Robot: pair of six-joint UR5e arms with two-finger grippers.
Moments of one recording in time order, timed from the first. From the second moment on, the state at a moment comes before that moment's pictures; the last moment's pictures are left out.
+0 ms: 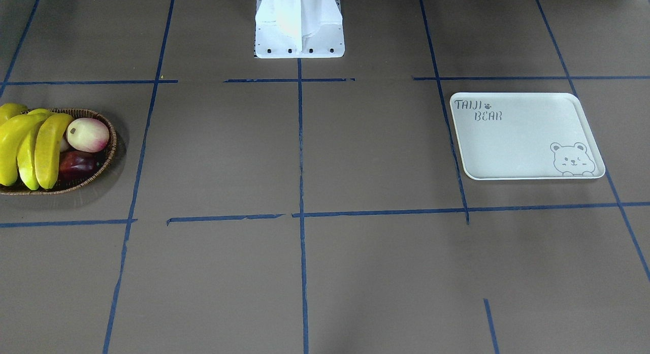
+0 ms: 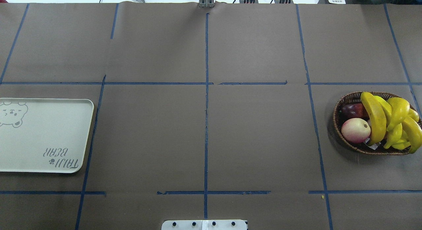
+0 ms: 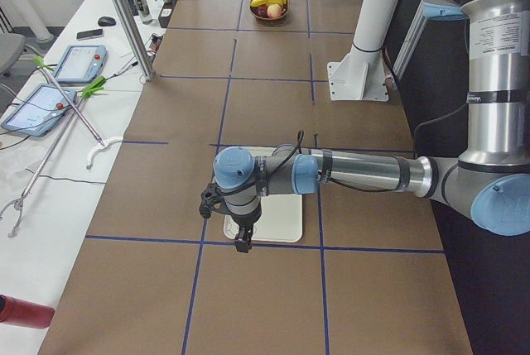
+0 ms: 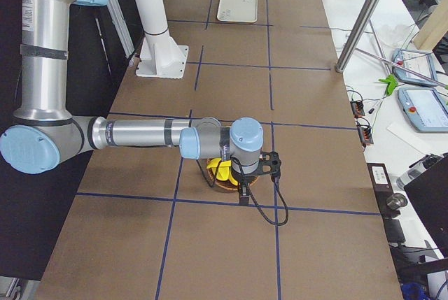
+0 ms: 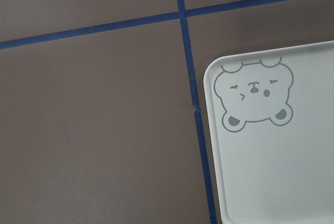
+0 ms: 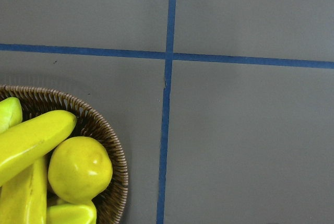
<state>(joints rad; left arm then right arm) -1.57 -1.46 -1.75 -1.42 -2.33 0.21 1.55 -1.68 1.74 -1.56 2.30 0.00</state>
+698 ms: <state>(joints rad) -1.56 -1.45 -1.75 -1.42 -2.33 0.21 1.44 -1.68 1.84 -1.56 2.30 0.22</state>
